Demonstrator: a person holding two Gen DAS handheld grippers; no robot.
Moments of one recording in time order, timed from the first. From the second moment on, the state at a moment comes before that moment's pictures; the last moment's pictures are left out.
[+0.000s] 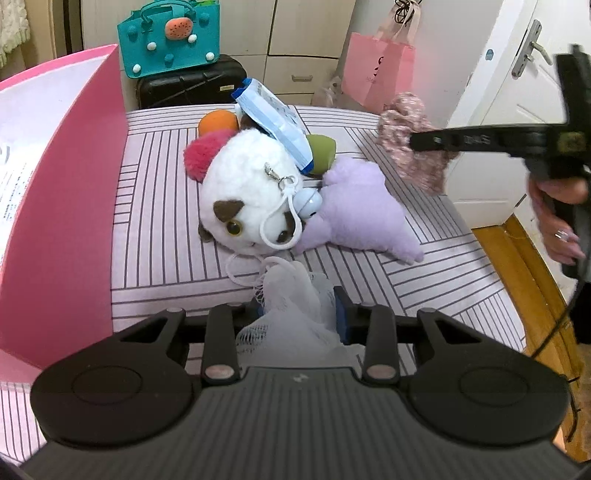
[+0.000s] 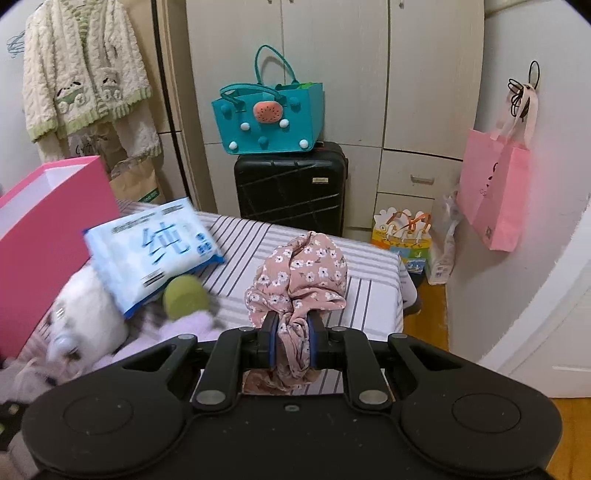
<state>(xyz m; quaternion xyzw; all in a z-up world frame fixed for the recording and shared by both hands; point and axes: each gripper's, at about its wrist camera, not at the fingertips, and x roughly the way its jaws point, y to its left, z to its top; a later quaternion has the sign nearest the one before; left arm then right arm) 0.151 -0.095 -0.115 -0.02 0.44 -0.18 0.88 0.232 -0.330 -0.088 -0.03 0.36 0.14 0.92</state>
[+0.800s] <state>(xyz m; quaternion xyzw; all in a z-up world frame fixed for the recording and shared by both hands) 0.124 -0.066 -0.098 -0.01 0.51 -0.21 0.83 0.136 -0.286 -0.077 0.05 0.47 0.28 0.83</state>
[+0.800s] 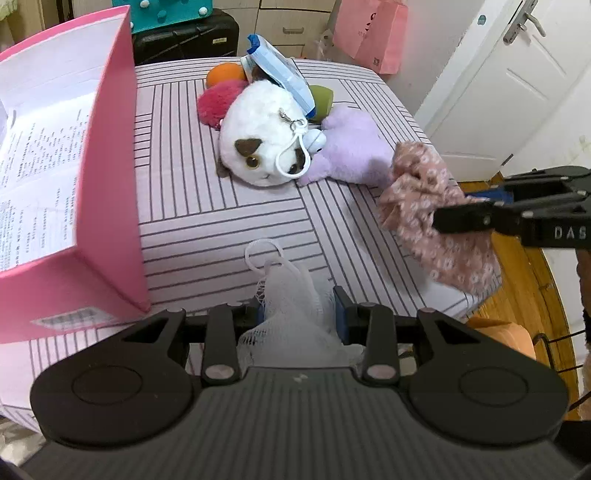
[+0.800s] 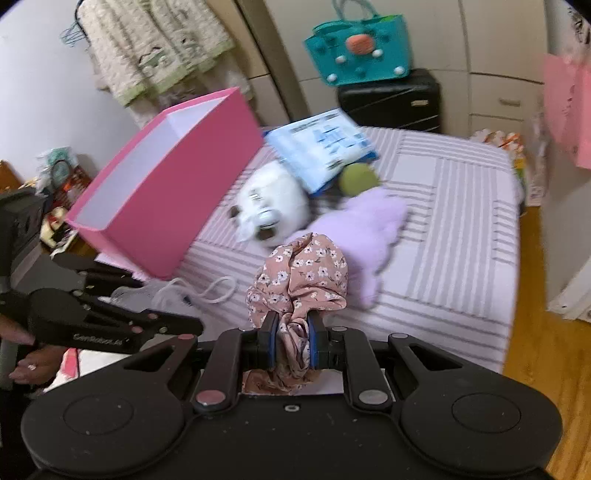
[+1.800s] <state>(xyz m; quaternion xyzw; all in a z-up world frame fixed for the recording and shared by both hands) 0.102 0.037 0.003 -0.01 0.47 -0.23 0.85 0.118 -0.167 0.009 -0.02 0.45 0.37 0.82</state>
